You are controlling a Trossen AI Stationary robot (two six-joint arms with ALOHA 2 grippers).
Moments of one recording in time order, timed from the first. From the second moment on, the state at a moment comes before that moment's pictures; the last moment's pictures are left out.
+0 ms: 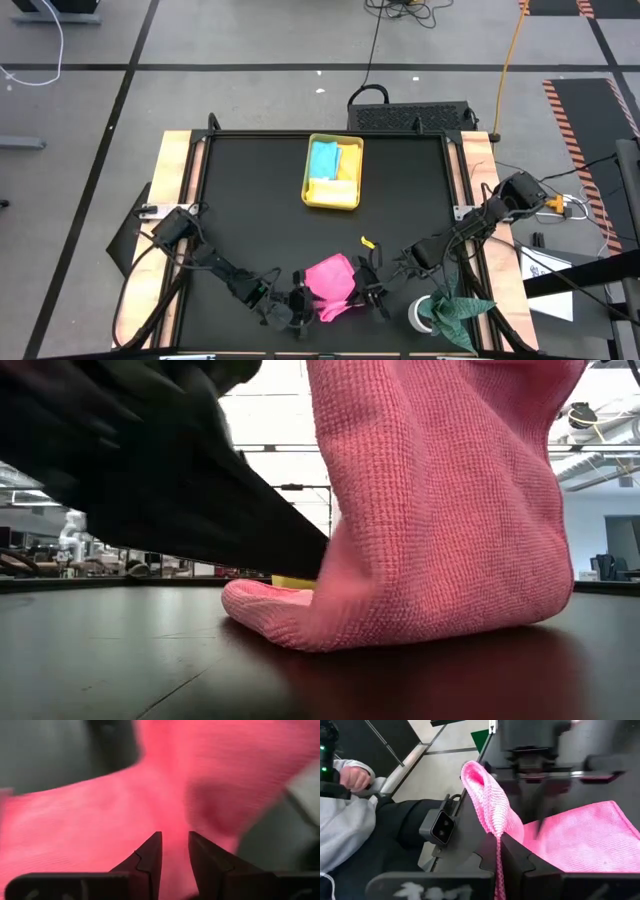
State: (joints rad) left arm -0.65 2.09 1.02 0.52 -0.54 -0.39; right arm 0.52 1.61 0.86 0.24 0.00 0.39
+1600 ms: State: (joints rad) left arm -0.72 1.99 1.02 -0.05 -0.71 -0.84; right arm 0.40 1.83 0.86 0.43 -0.05 0.45
